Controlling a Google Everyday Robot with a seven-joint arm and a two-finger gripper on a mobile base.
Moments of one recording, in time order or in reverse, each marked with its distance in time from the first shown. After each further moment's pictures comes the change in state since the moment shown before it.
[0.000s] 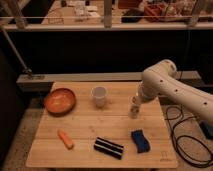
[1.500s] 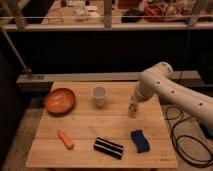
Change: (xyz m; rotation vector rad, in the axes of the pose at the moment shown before) arm -0.017 -0.012 0.016 0.038 -0.055 0.020
